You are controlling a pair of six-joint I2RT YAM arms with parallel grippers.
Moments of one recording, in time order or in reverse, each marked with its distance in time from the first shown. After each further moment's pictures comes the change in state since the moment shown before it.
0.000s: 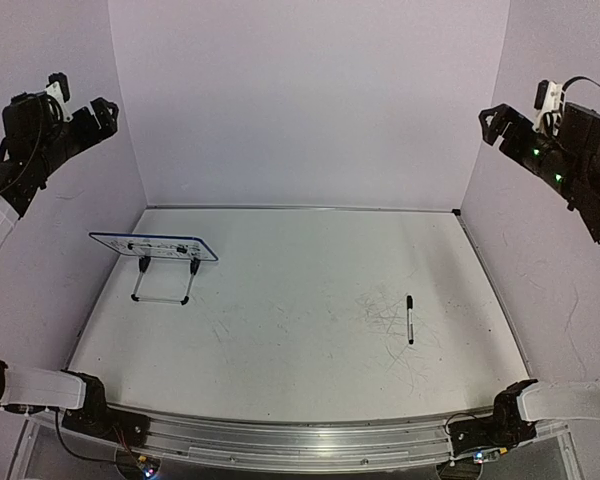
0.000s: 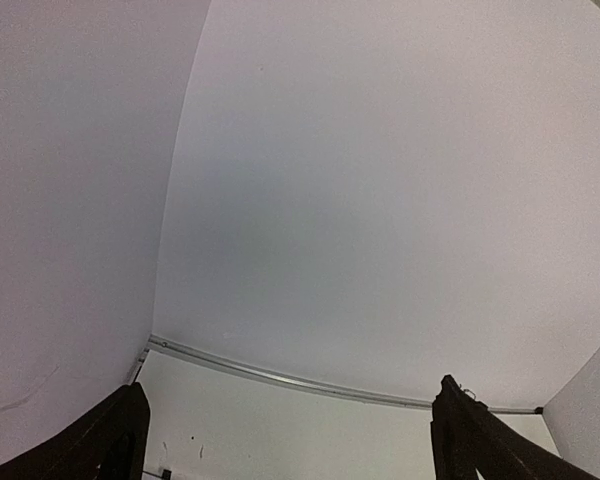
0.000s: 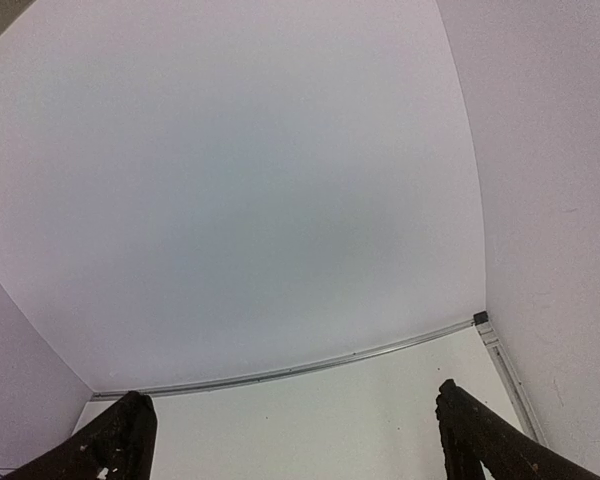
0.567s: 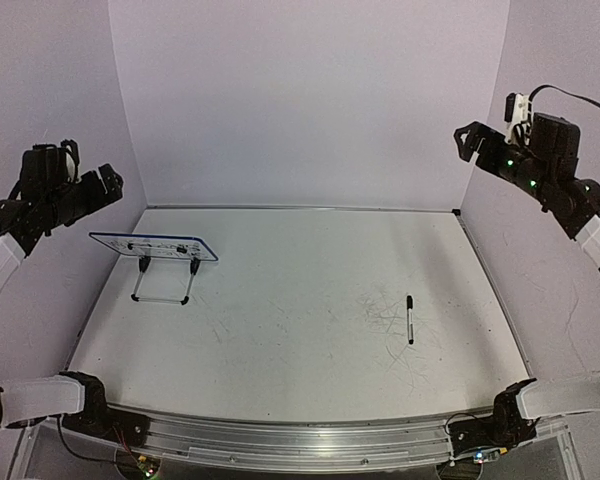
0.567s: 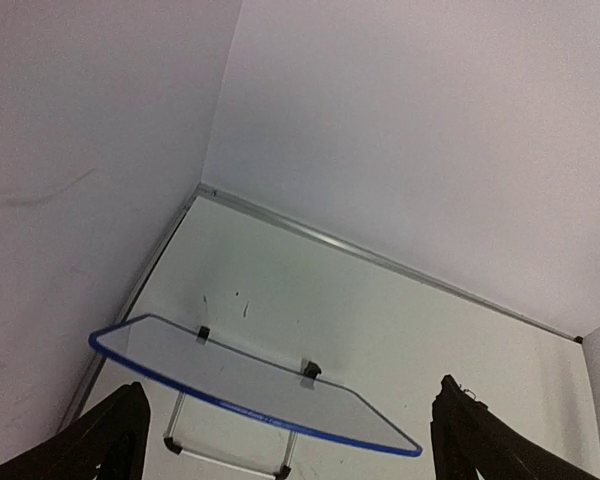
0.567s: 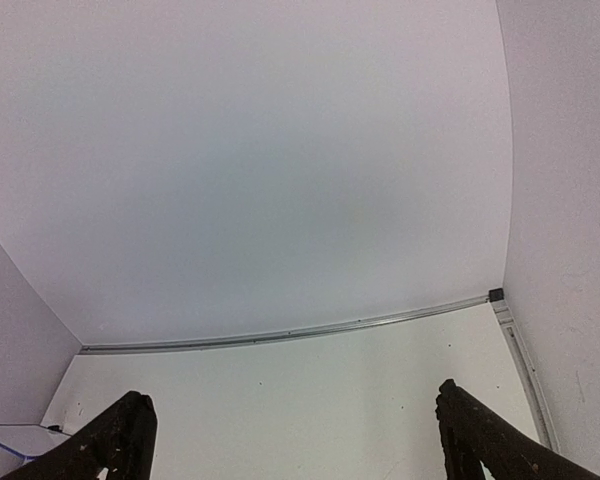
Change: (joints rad) left arm 0.000 -0.138 -0.289 -0.196 -0.036 -0.103; right arm -0.002 0.068 -0.085 0.063 -0.079 -0.042
